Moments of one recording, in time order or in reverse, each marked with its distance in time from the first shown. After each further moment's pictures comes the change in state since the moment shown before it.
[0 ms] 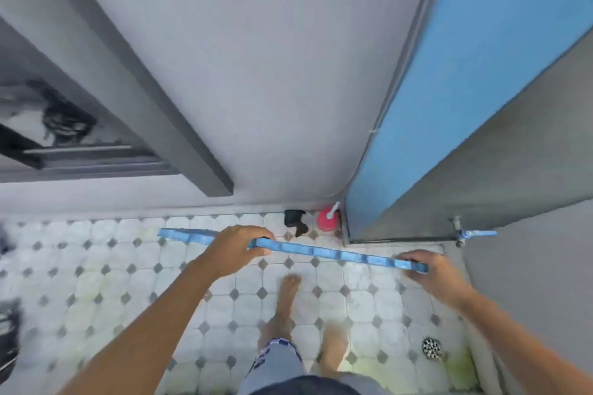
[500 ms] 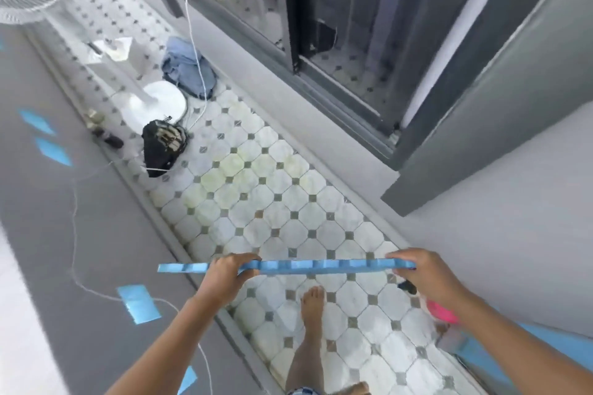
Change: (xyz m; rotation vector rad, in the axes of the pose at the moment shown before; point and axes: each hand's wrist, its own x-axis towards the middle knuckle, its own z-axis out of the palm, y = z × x) left_hand -0.288 -0.226 0.076 -0.431 0.488 -0.965; right_hand 0.181 -0.366 0.229 -0.305 -0.560 -0.561
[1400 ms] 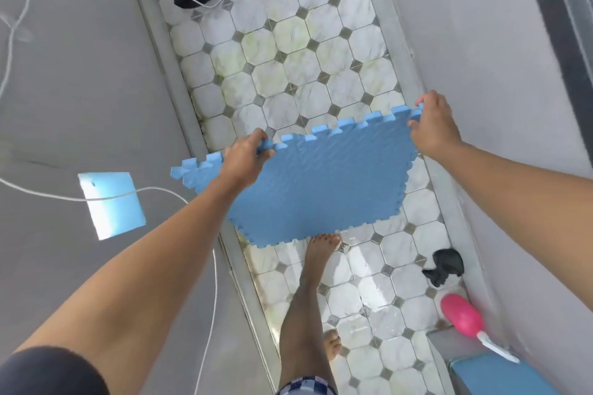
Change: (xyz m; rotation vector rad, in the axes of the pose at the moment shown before) left_hand 0.218 -0.193 0.103 -0.263 0.205 -0.371; right_hand 0.417 -0.083 0.166 -0.469 0.002 -0.129
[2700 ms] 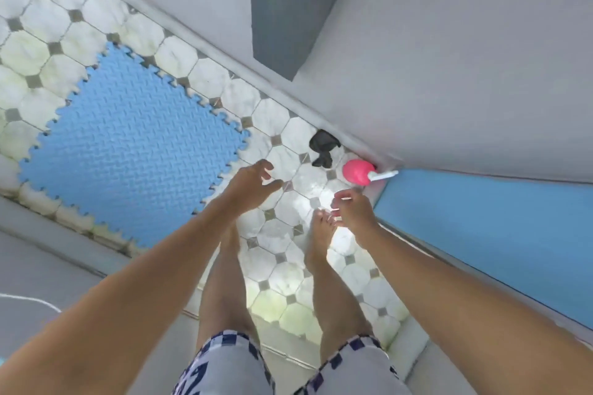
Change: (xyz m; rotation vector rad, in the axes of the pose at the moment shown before) left_hand -0.215 0.248 0.305 0.206 -0.704 0.302; right_hand -0.455 0.280 0.117 1.136 0.006 1.101
